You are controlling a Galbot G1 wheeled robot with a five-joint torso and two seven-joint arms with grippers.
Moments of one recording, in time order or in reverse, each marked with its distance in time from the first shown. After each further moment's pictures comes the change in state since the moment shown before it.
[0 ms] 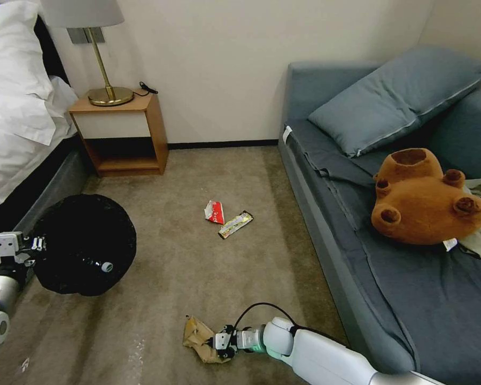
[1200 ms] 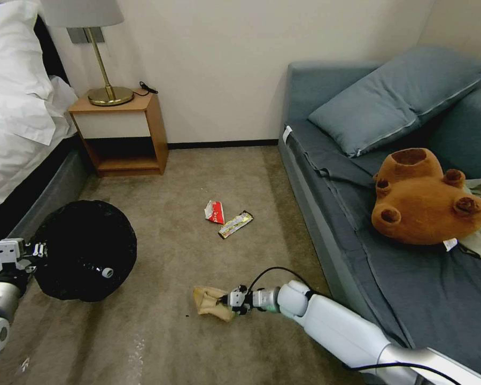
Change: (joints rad) left arm 0.012 -0.012 0.010 0.028 0.003 -0.029 0.022; right arm 0.142 -0.103 0.138 0.067 0.051 0.050 -0.076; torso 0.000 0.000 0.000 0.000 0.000
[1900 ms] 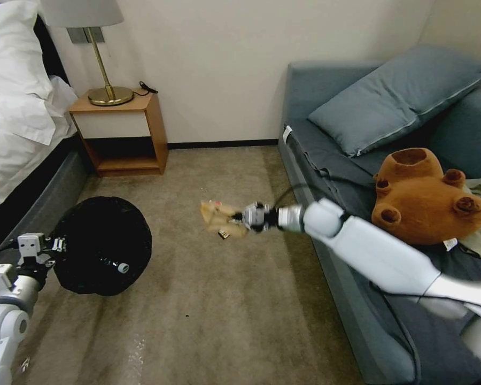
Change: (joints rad) left arm -0.082 -0.016 0.123 -0.036 0.015 0.006 -0.017; right arm 0.458 -0.166 -0.067 0.292 0.269 -0.067 -0.022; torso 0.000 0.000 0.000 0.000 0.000
